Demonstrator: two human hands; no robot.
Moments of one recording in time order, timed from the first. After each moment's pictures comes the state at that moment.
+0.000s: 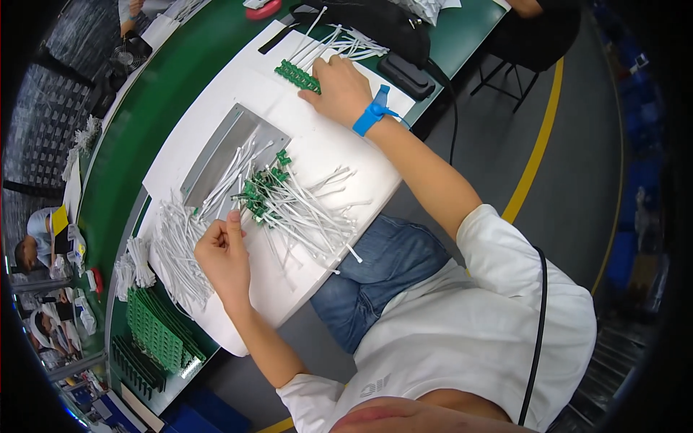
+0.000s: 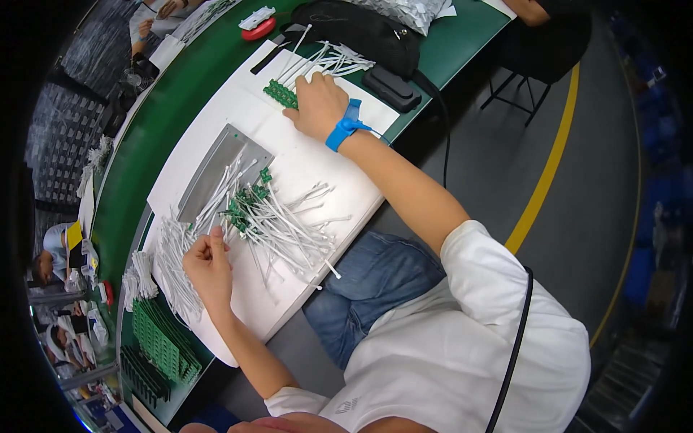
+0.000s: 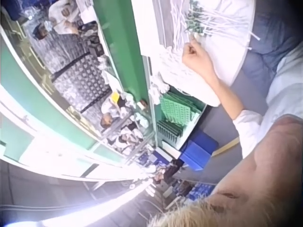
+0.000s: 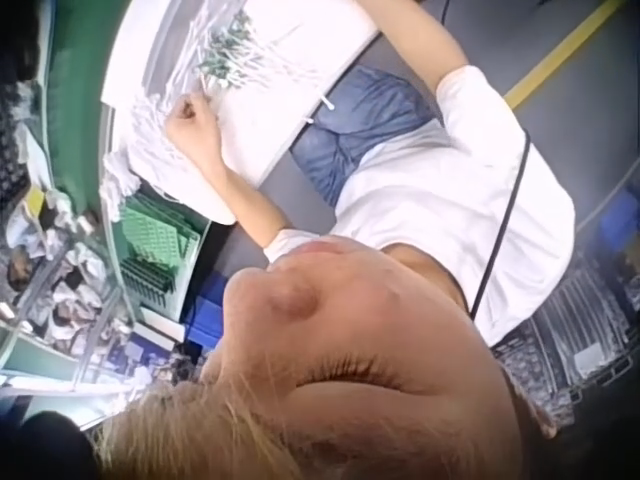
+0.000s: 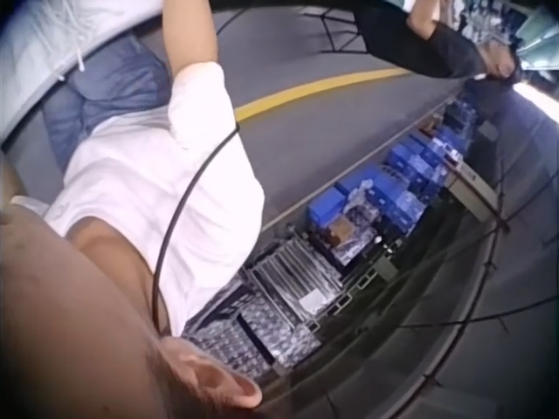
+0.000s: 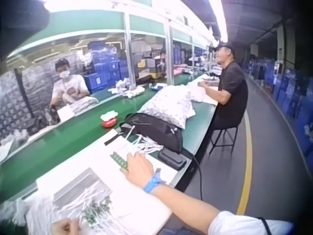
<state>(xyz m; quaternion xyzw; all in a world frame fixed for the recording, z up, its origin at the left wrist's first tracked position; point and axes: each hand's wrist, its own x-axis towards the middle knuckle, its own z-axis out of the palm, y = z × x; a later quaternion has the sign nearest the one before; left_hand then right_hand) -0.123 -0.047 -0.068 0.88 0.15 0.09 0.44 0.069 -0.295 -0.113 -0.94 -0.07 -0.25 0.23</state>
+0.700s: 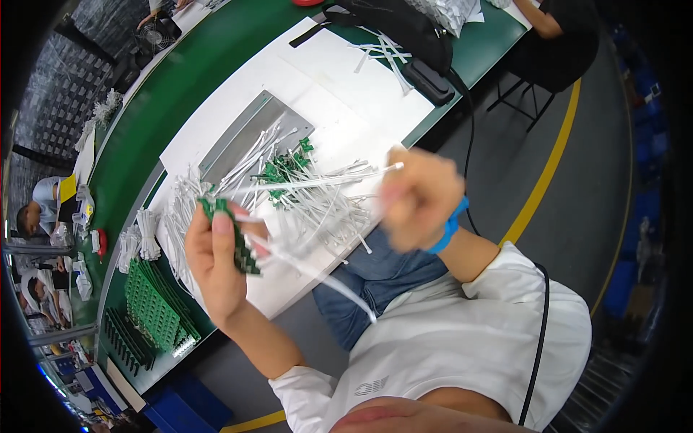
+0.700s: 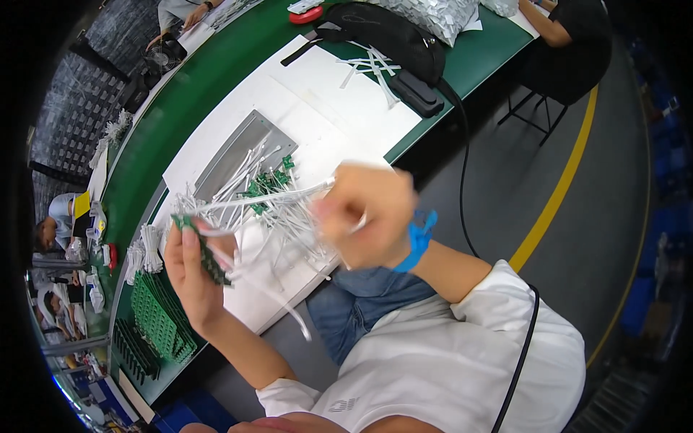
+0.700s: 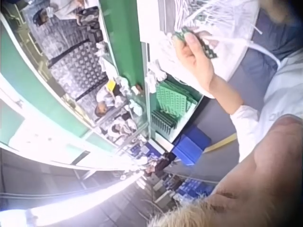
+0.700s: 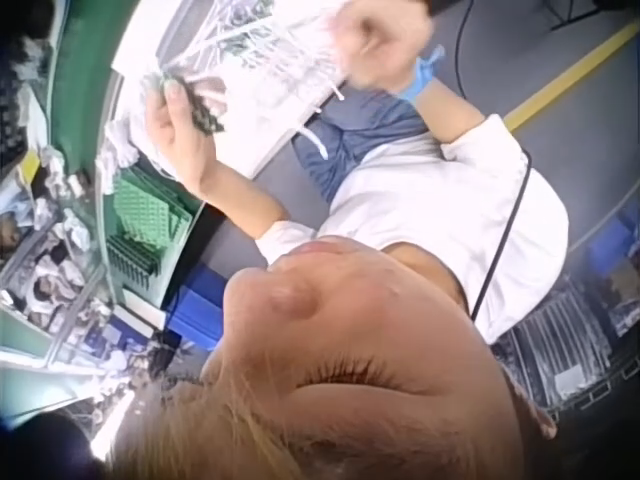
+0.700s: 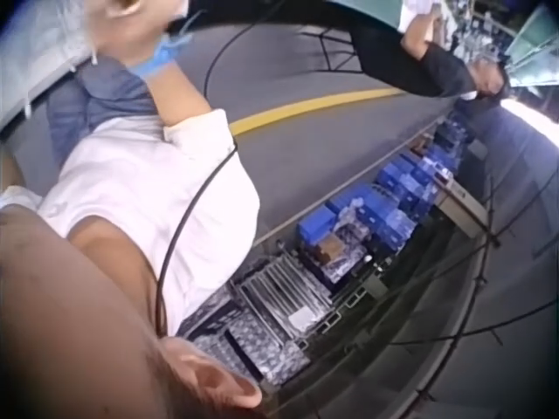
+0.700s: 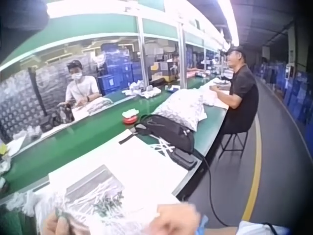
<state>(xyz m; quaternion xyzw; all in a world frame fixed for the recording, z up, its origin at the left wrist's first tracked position) -0.153 -0.063 -0.003 0.68 -0.03 0.09 0.73 -0.110 -0.306 -0.048 -0.67 -0.31 -0.30 0.60</state>
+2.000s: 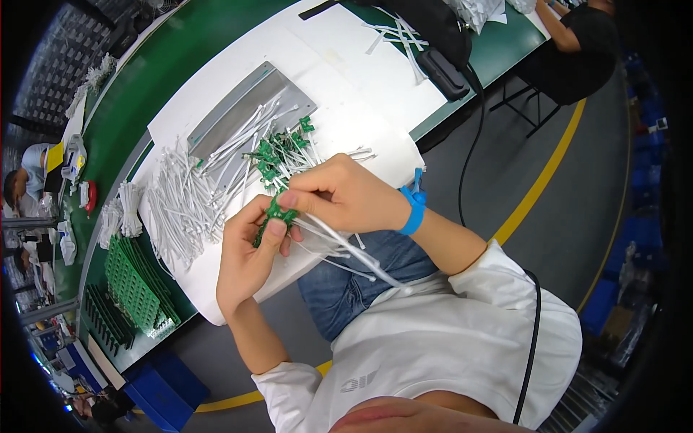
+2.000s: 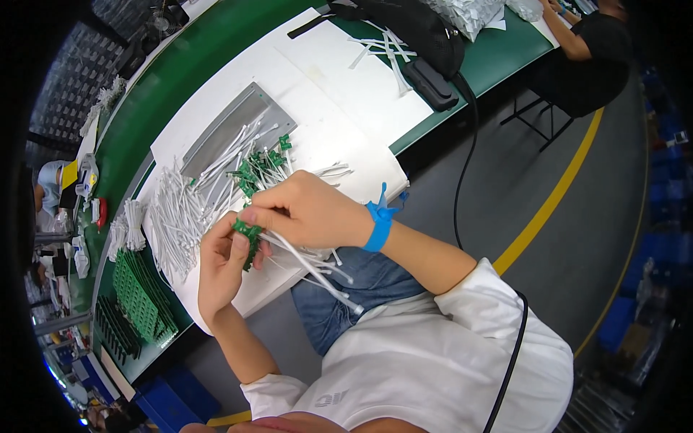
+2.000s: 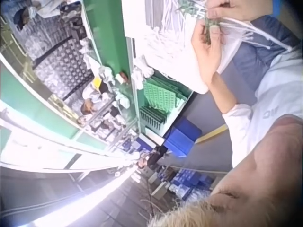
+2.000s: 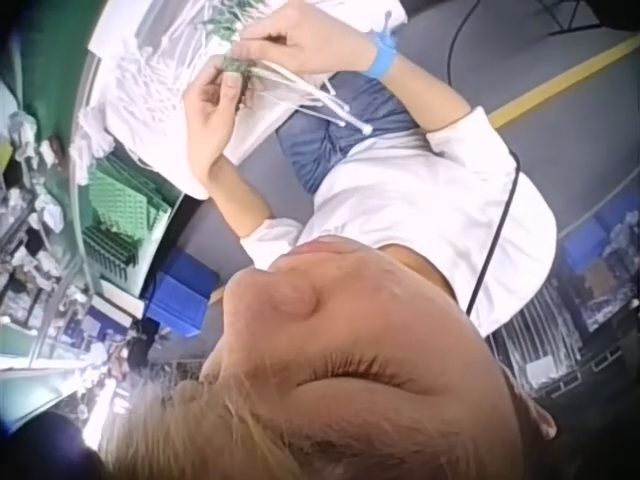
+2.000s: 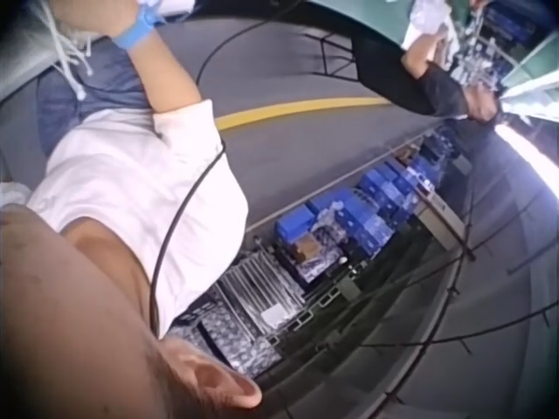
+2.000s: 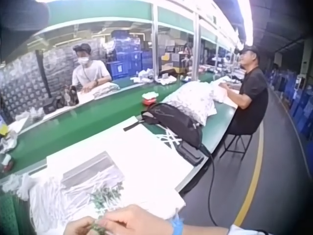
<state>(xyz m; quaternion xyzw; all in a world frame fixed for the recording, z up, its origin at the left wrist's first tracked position) -0.161 -0.066 -0.041 0.69 -0.02 -0.12 0.71 -0.080 -0.259 -0.062 -0.69 -0.38 0.12 0.61</state>
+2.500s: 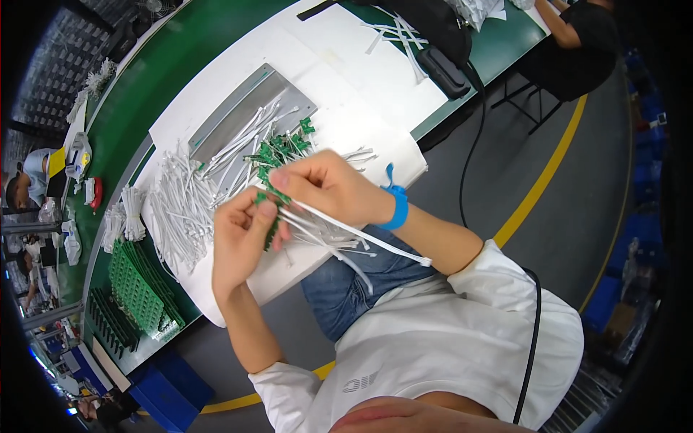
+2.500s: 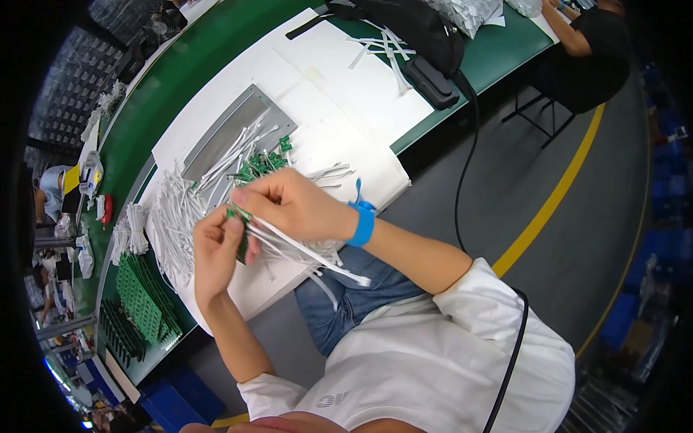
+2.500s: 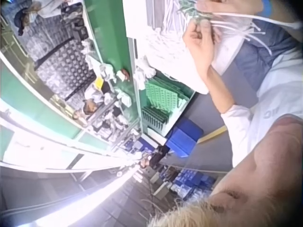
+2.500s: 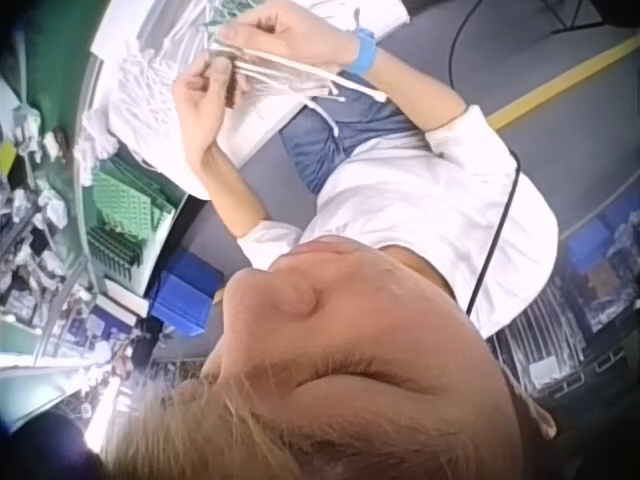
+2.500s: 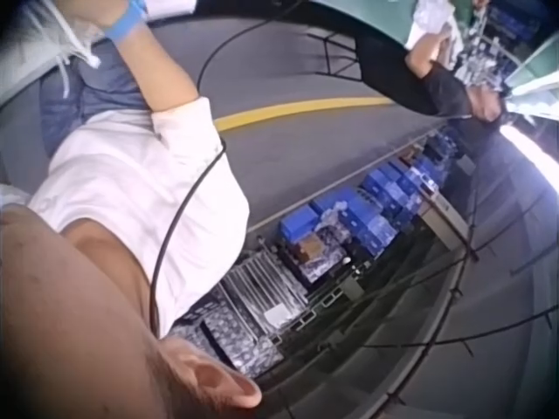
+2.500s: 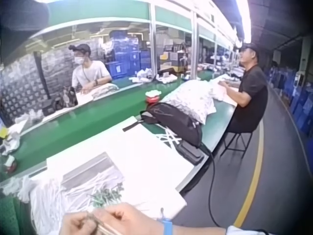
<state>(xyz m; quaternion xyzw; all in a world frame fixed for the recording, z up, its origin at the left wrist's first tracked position) -0.140 -0.057 -0.048 0.69 0.00 -0.12 0.71 -0.078 -0.239 -0.060 -0.48 -0.26 0.28 0.79</state>
